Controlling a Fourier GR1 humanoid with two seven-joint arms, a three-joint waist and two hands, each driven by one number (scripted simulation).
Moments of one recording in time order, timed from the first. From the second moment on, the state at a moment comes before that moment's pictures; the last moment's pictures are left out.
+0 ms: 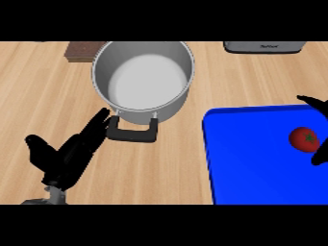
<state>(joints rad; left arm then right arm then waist) 0.00 0.16 -0.17 -1.66 0.27 -0.08 0.30 -0.33 -0.65 0.04 -1.23 0.57 0.53 0.23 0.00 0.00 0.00</state>
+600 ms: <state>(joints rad) 0.00 0.13 -0.13 -1.68 0.25 -0.11 0.33 -0.36 -0.57 0.01 -1.09 0.71 0.48 0.15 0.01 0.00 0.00</state>
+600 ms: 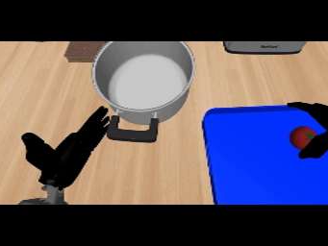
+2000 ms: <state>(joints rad) -0.03 0.09 -0.11 -1.64 0.22 -0.12 0.31 -0.12 -0.11 0.35 -1.72 0.97 0.41 0.62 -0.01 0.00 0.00</state>
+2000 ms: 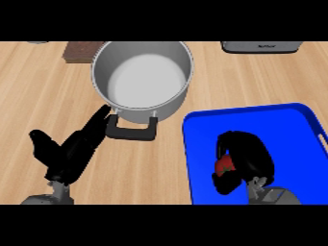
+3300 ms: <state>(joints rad) 0.01 0.08 -0.12 -1.67 0.21 -0.14 0.33 -0.87 -0.01 0.13 -1.97 0.80 0.52 0.93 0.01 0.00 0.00</state>
